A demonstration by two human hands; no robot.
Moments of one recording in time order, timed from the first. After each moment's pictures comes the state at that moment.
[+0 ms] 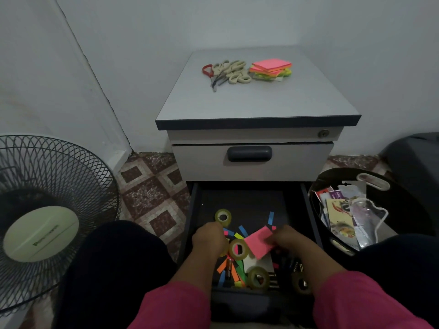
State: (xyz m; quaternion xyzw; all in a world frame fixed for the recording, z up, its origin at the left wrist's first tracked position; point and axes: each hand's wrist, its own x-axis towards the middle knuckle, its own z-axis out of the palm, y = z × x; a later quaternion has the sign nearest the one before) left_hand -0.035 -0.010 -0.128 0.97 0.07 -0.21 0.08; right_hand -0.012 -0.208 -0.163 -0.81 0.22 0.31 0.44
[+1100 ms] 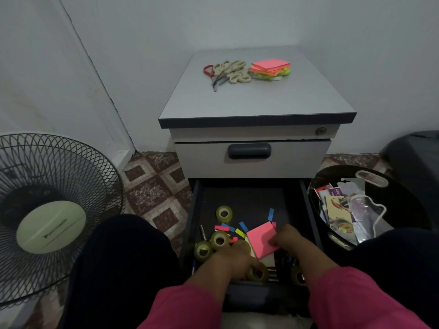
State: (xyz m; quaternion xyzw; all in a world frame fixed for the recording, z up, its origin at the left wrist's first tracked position) left_hand -0.071 -0.043 -0.148 0.89 -0.20 -0.40 0.09; right_hand -0.022 -0.207 -0.170 -0.85 0.22 0.28 0.39
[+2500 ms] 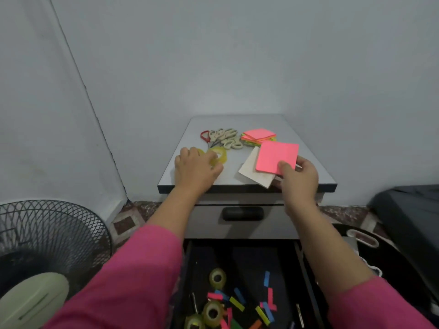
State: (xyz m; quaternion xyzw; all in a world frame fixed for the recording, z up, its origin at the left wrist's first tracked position) left_hand 0.099 0.007 0.097 0.97 -0.01 0.23 0.09; right_hand 0.068 -0.188 0.083 -0.62 0.14 -0.24 0.74
